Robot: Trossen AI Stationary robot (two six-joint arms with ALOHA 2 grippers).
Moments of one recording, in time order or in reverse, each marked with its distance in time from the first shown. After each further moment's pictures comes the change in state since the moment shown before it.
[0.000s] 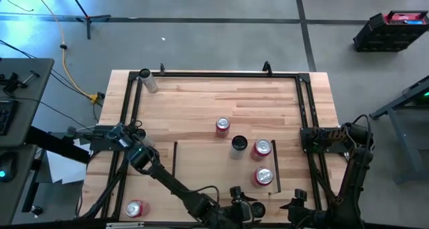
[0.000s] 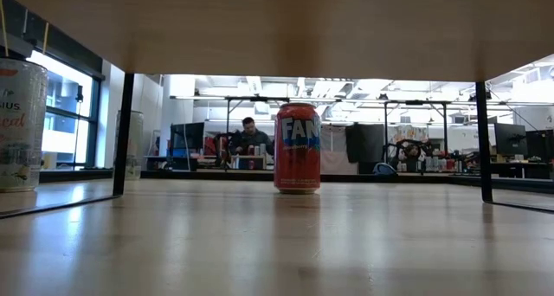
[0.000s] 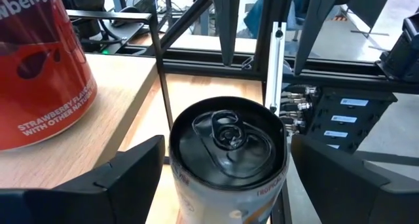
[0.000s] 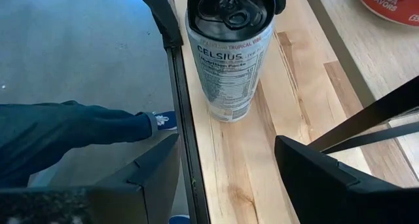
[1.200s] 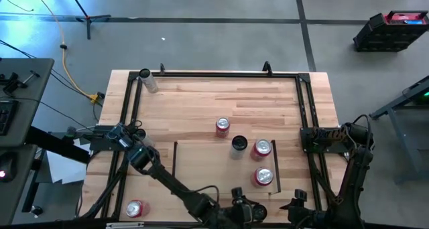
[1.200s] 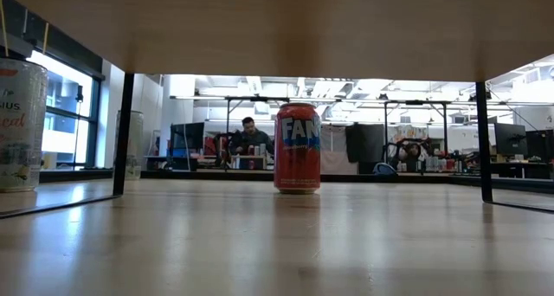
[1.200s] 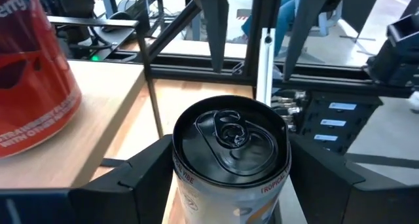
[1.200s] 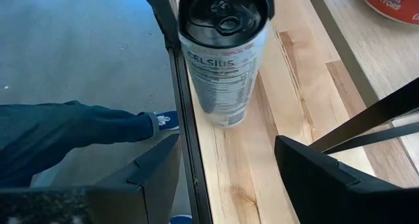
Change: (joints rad) left arm -0.008 0.004 -0.001 0.054 0.025 0.028; right arm 0.000 0.000 0.000 0.008 -0.002 0.000
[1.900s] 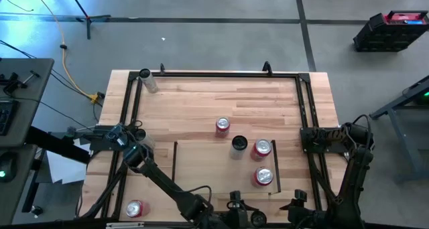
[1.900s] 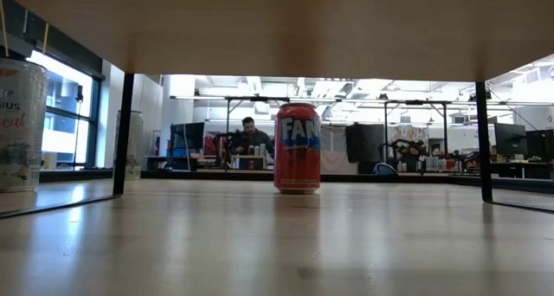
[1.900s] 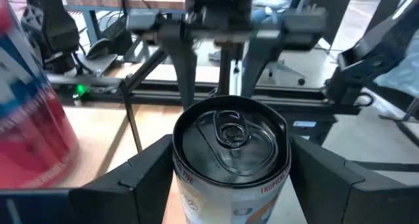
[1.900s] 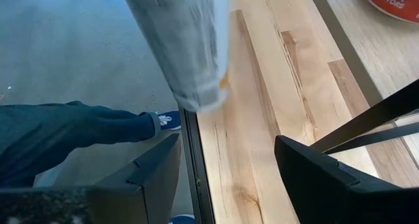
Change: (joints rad) left arm -0.031 -0.087 0.000 -0.009 0.029 0.049; right arm 0.000 0.000 0.000 0.006 -0.002 0.000
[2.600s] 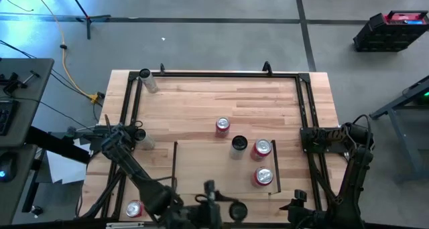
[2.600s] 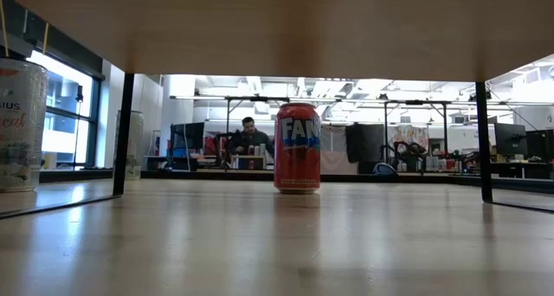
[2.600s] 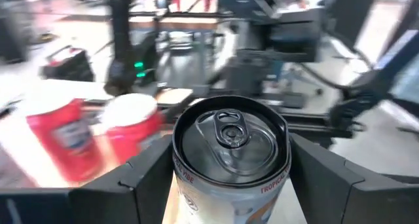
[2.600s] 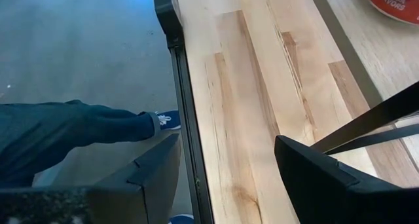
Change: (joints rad) left arm -0.078 -0.302 0.002 -0.361 -0.177 -0.055; right arm 0.000 0.000 0.000 0.001 0.000 -0.008
